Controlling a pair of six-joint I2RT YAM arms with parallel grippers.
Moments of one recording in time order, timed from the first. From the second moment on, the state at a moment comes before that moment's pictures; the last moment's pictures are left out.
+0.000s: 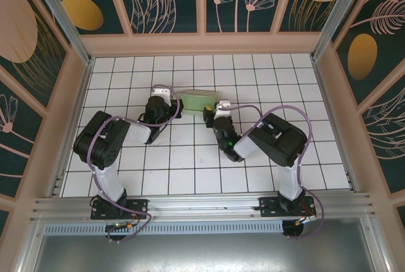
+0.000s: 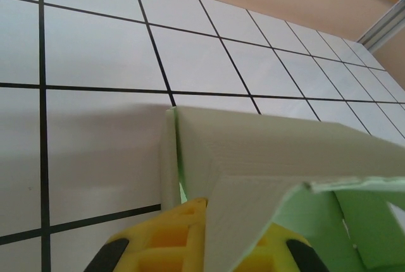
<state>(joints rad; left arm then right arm) -0.43 1.84 0.70 0.78 0.12 -0.47 0.83 1.94 0.65 1.10 0.58 0.30</state>
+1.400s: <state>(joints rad) -0.45 1.84 0.70 0.73 0.07 -0.39 0.65 1.68 0.91 0.29 0.18 0.55</state>
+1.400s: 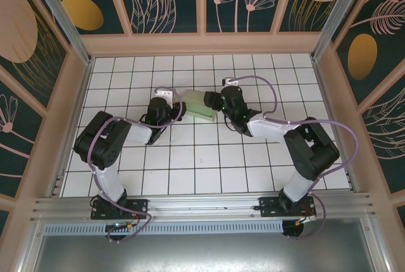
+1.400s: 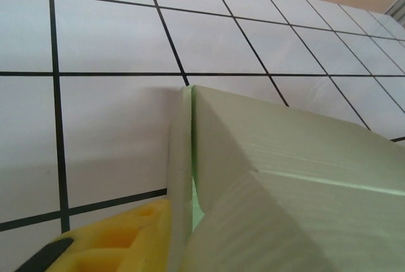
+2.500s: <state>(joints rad) -0.40 1.71 0.90 0.38 0.16 -0.45 0.63 1.85 0.94 0.20 0.21 0.52</state>
